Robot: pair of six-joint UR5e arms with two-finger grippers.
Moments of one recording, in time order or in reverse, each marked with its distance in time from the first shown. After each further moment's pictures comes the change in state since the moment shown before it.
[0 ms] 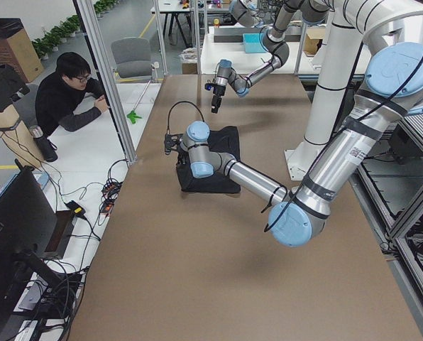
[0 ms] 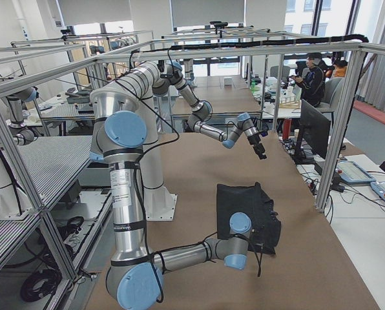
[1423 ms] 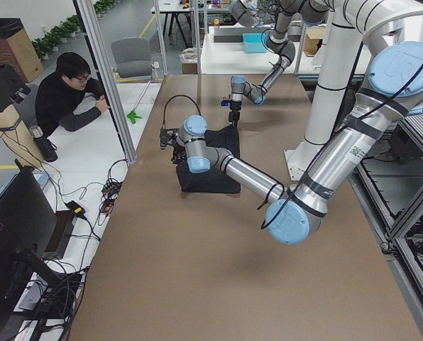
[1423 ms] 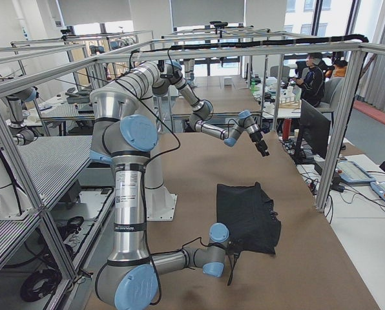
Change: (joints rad) left arm -0.021 -0.026 -0.002 0.016 0.010 0.004; right arm -0.241 -0.101 0.020 0.027 -0.139 0.142
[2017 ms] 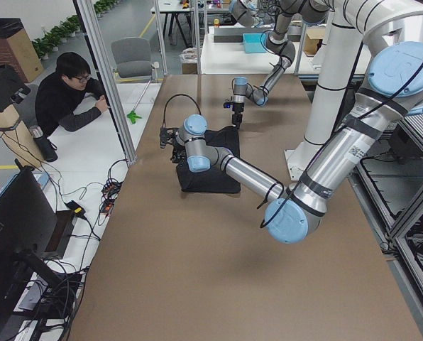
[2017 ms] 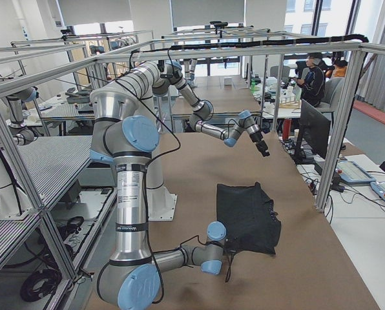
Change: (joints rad) left arm 0.006 -0.001 0.001 -0.001 0.016 0.013; right arm -0.028 0.008 0.002 0.006 -0.002 0.001
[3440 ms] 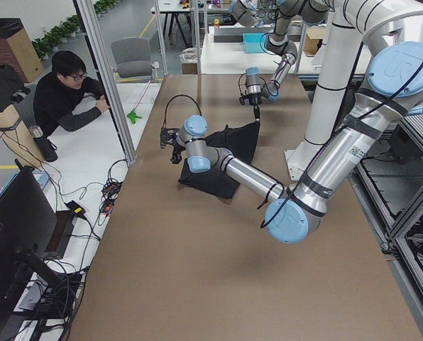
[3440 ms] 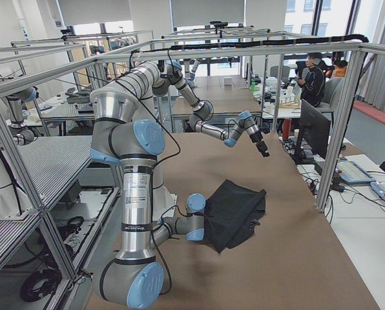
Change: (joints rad) left arm -0.001 0.005 0.005 -0.003 0.001 0.032; right arm -0.253 0.006 0.333 -0.002 0.082 0.014
